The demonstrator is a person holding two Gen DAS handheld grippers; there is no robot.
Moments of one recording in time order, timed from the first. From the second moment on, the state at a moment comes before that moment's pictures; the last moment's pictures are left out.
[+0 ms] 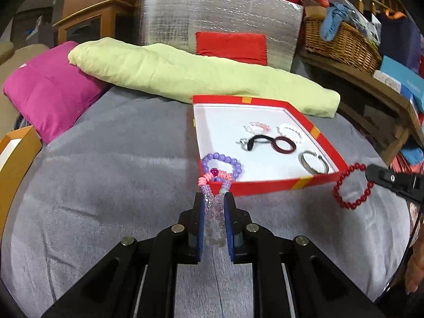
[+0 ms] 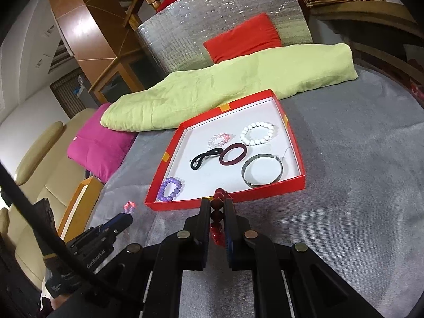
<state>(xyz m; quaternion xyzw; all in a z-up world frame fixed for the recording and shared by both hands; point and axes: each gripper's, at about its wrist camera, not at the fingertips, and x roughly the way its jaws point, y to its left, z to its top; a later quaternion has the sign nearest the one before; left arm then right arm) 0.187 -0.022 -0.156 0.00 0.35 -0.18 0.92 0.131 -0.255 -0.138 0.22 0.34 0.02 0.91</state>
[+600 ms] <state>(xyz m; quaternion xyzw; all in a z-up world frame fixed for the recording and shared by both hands) 0.218 -0.039 -0.141 -0.01 0.32 -0.20 0.93 0.149 -0.265 -0.132 0.27 0.33 0.05 0.90</state>
